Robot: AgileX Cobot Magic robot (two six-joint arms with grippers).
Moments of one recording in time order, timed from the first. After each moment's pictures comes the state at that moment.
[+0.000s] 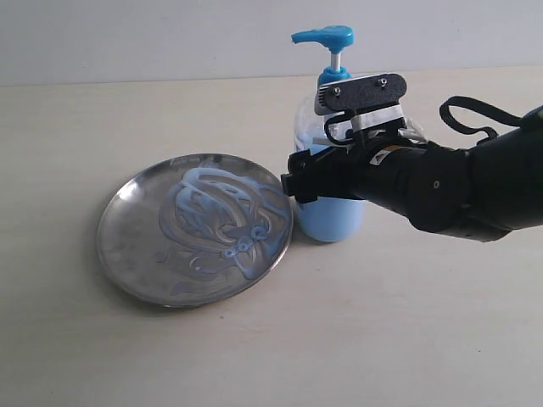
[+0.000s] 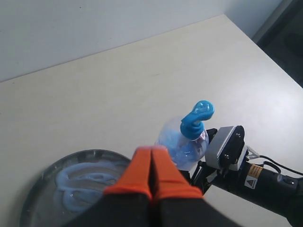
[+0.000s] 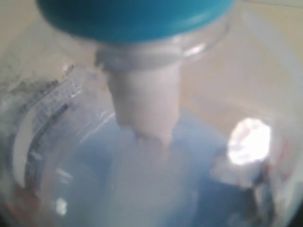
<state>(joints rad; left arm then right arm) -0.36 1.41 -1.62 -0.46 1.02 0.23 0.66 1.76 -0.71 0.67 -0.42 -0.40</state>
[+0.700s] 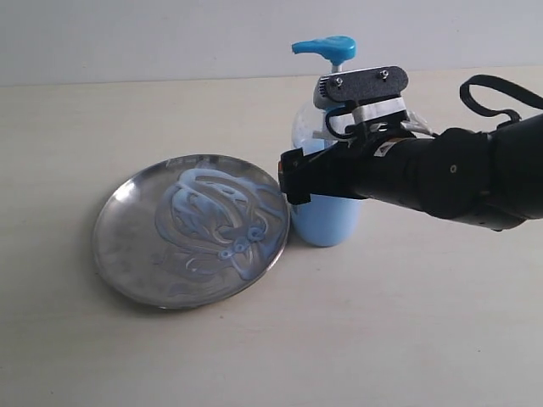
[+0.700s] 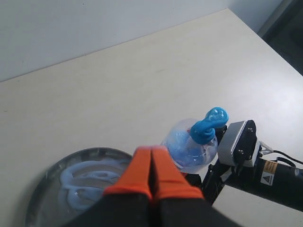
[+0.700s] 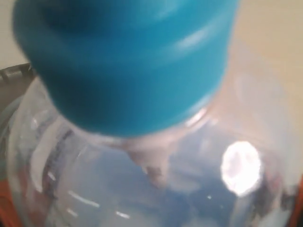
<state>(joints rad) -0.36 1.41 -1.62 -0.44 1.03 0.23 0.66 1.70 -0.72 0.67 -0.29 -0.40</state>
